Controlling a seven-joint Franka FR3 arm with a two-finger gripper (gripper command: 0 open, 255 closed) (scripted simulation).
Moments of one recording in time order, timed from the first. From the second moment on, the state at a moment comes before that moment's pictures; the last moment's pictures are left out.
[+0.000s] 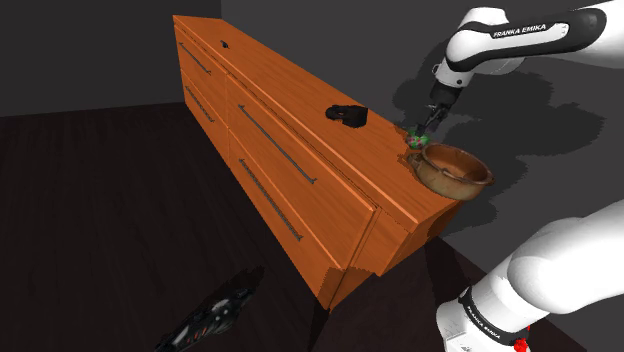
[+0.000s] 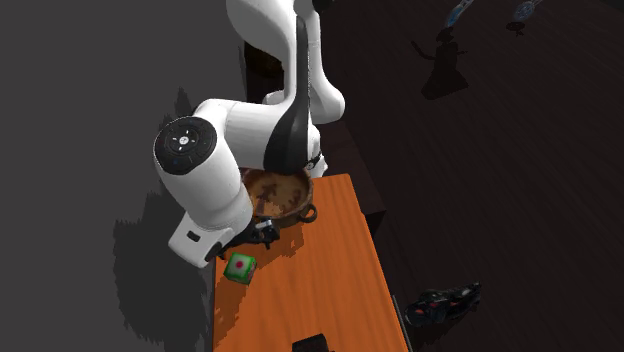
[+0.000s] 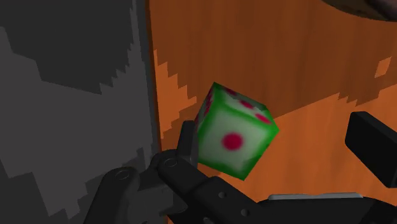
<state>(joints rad) -0.15 -0.29 -0.32 -2.23 -0.10 1.94 -0.41</state>
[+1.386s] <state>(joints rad) -0.16 -0.22 -0.35 -2.27 -0.10 2.06 -0.45</state>
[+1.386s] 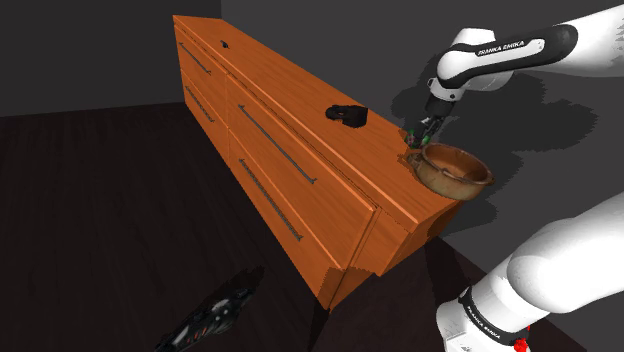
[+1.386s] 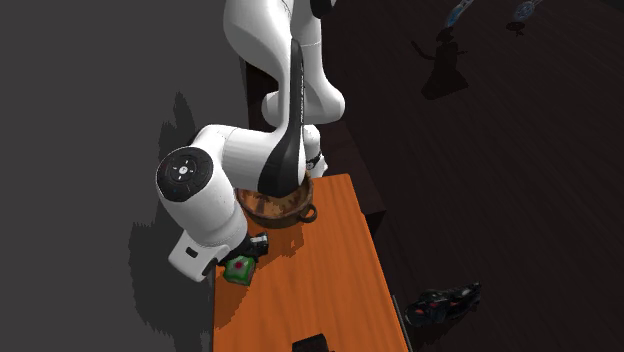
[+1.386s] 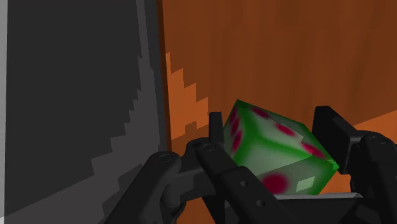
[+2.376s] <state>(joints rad) -0.16 -0.25 -0.34 -2.19 -0.10 1.94 -0.45</state>
